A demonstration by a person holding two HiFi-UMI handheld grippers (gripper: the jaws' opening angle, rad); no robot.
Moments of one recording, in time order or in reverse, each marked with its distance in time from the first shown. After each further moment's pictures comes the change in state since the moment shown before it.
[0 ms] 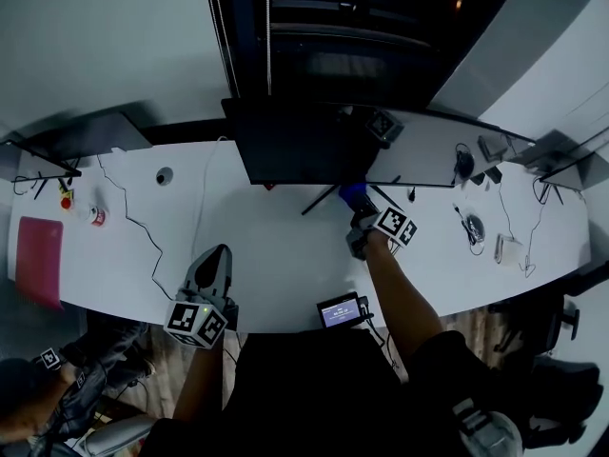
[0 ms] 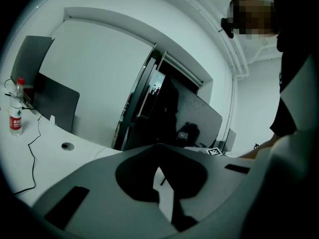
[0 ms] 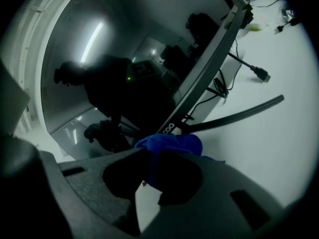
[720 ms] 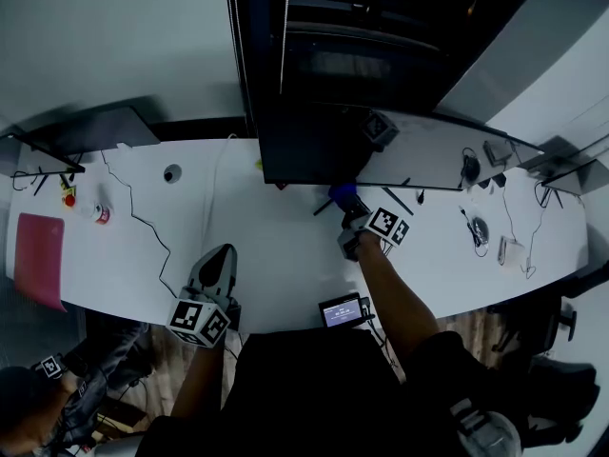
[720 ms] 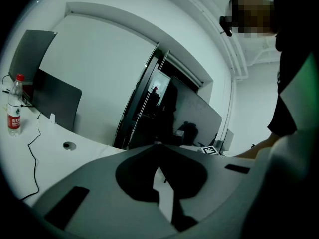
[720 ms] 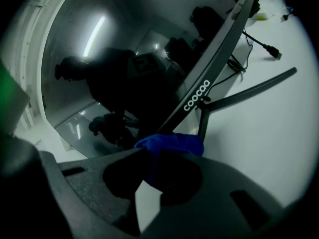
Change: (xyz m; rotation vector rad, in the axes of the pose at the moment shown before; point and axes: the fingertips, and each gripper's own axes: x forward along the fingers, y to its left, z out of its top) left arm -0.007 0.029 0.001 -0.016 0.019 -0.028; right arm 0.035 0.037 -0.046 -0.014 0.054 0.027
